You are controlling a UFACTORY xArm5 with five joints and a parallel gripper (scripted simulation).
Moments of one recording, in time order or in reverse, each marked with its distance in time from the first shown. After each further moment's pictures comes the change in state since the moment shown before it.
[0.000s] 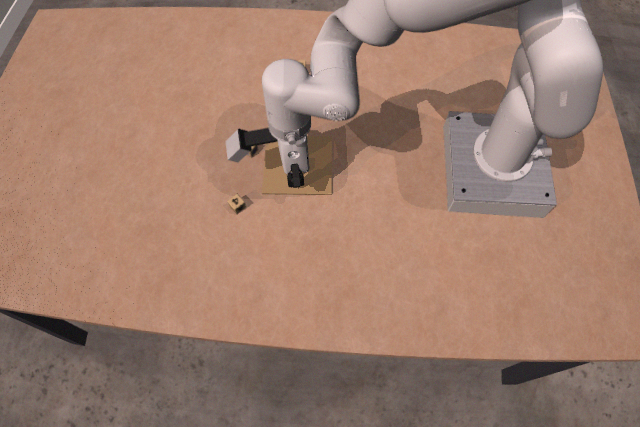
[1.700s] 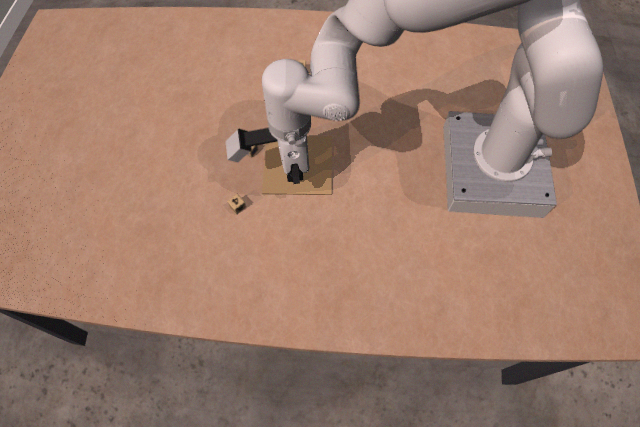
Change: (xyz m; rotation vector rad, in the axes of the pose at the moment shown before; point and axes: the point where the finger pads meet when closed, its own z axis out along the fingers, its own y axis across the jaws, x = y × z) arm 0.000 0.000 0.000 0.000 0.000 0.000
